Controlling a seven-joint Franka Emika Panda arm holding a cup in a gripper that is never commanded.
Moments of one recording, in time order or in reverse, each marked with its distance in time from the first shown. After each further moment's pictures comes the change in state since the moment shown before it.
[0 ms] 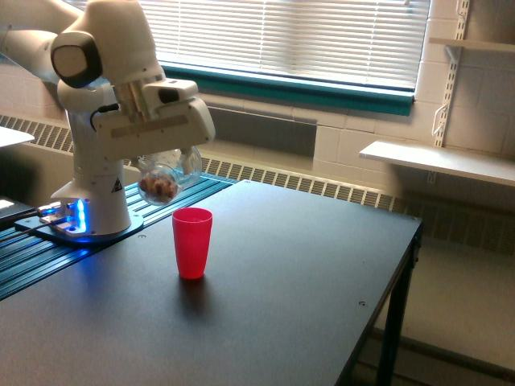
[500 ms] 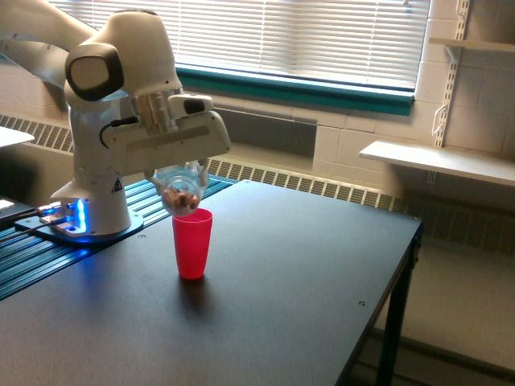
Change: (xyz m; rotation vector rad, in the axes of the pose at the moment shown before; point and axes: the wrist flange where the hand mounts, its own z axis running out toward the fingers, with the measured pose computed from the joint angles) arm 0.016 0.016 0.023 -0.048 -0.047 -0.279
